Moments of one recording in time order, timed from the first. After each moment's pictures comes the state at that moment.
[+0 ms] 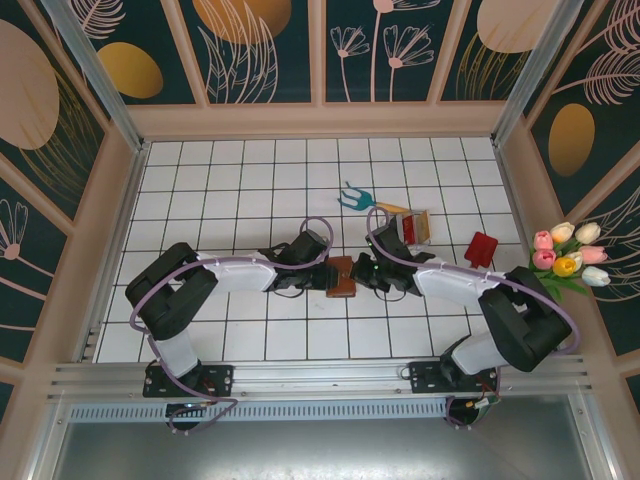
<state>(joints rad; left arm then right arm) -0.86 1.78 0.88 -0.07 0.15 -0.73 0.66 1.43 0.62 -0.14 -0.21 0.95</state>
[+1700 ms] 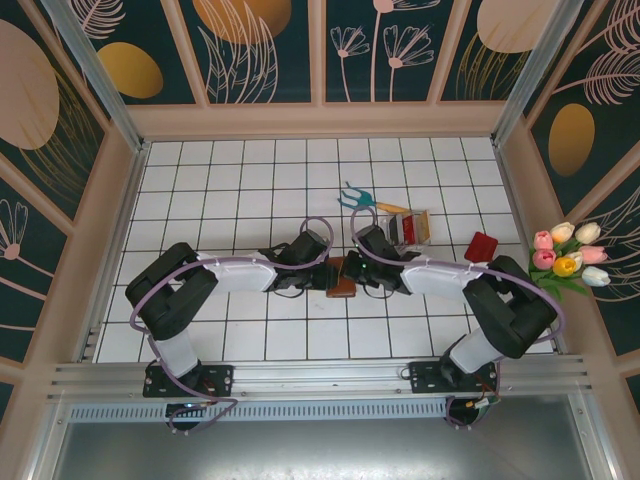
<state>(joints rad) -0.86 1.78 0.88 -0.07 0.15 -0.73 0.74 1.52 0.66 -0.05 -0.09 0.94</state>
